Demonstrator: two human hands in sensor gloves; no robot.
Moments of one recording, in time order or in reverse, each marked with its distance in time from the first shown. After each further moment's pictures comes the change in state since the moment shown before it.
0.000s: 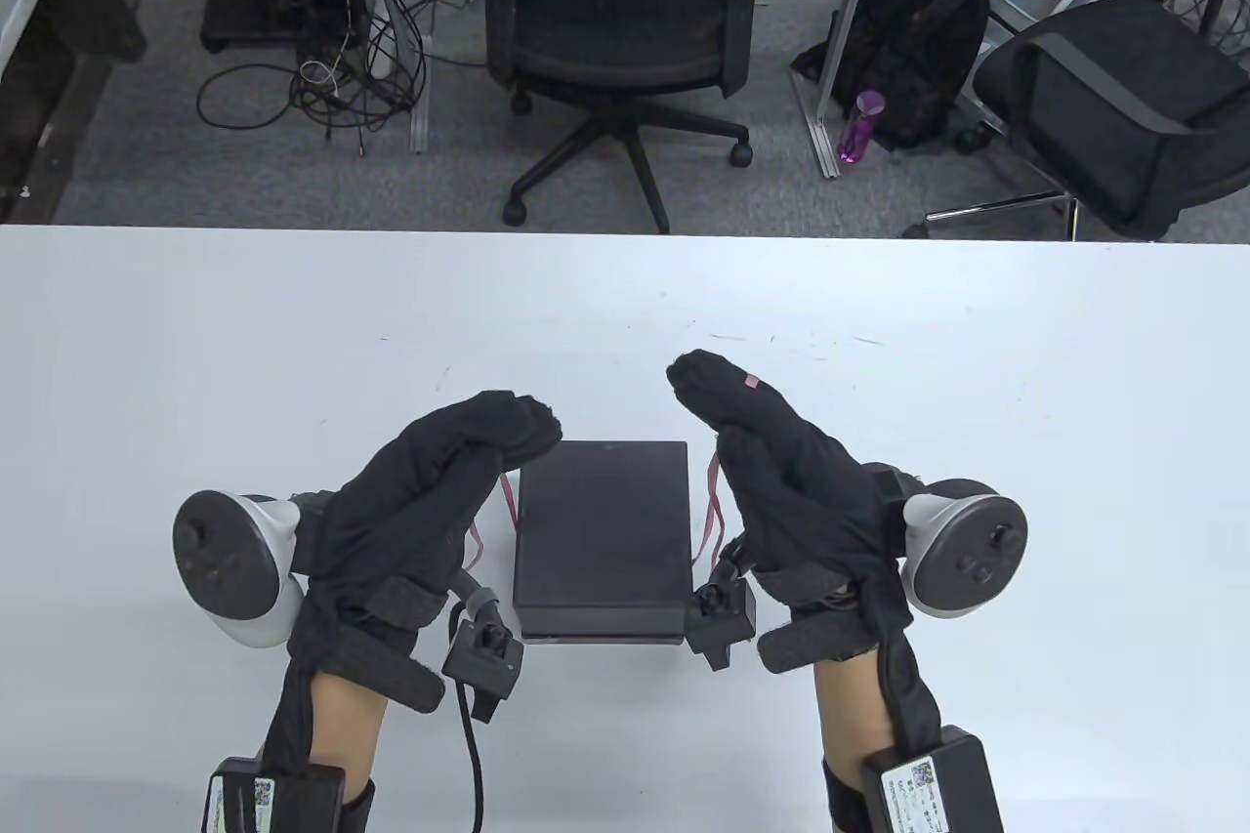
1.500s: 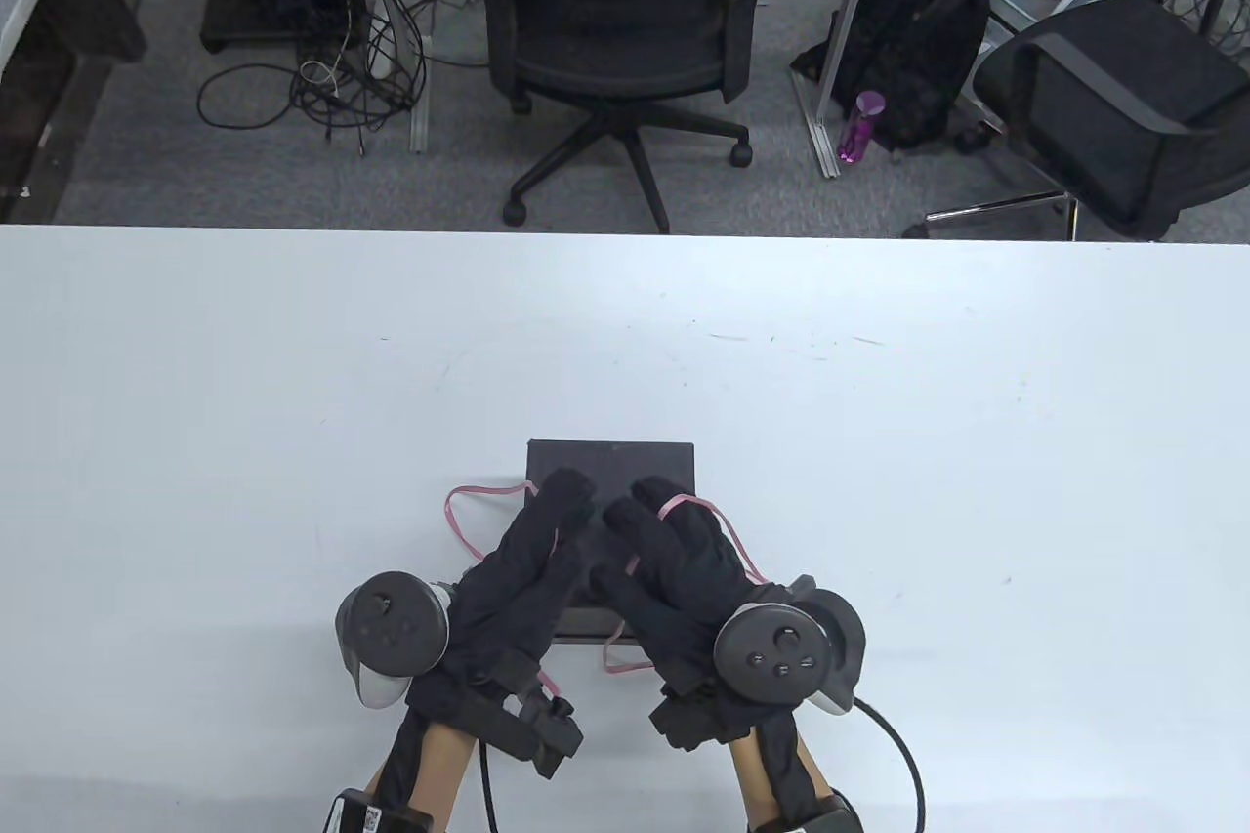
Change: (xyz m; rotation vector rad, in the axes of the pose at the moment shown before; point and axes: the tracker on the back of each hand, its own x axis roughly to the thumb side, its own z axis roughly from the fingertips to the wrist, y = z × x) left_hand -0.121 -0.065 0.086 -0.182 0.246 -0.077; right_hand -0.066 0.076 0.097 0.279 0.157 0.499
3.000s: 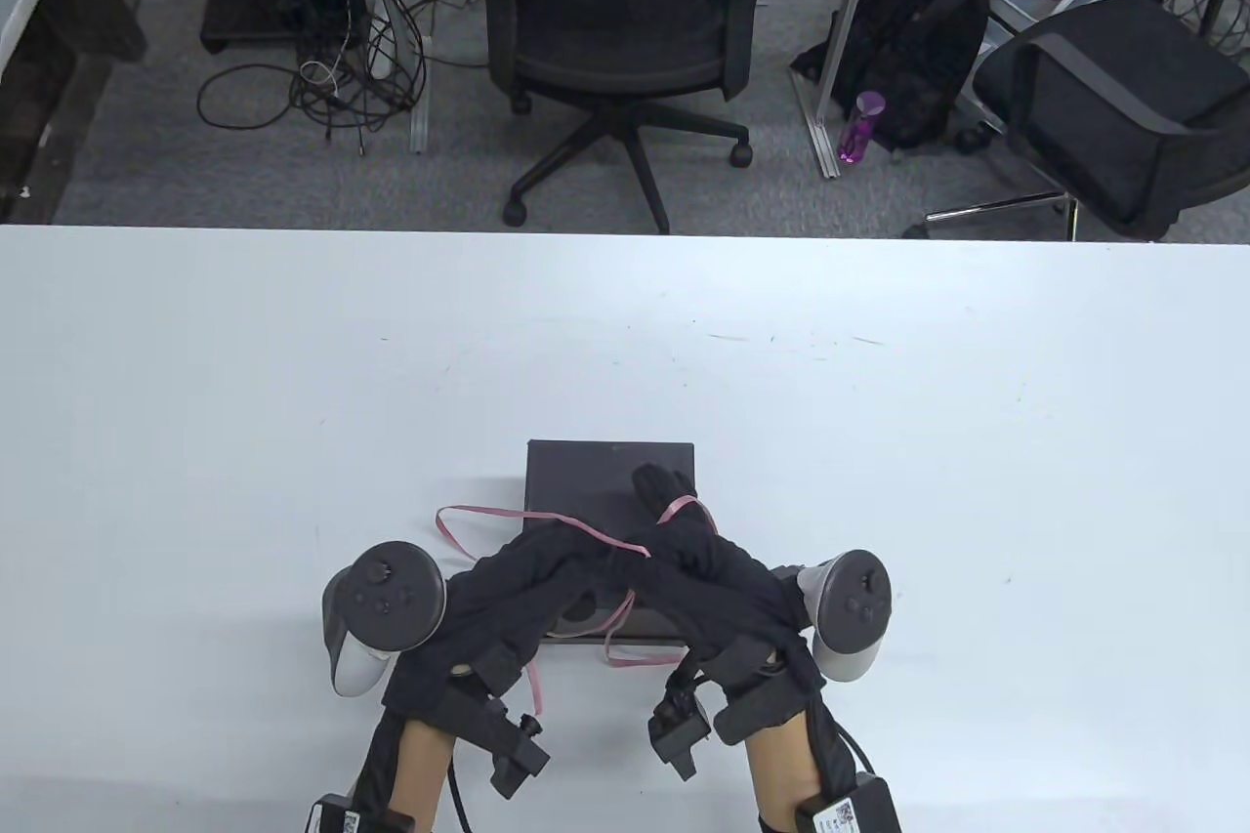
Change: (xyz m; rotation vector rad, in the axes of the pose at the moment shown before) left_hand 0.006 0.007 -0.002 -0.152 0.167 -0.164; right_hand -0.031 -0.005 -0.001 0.004 0.015 -0.851
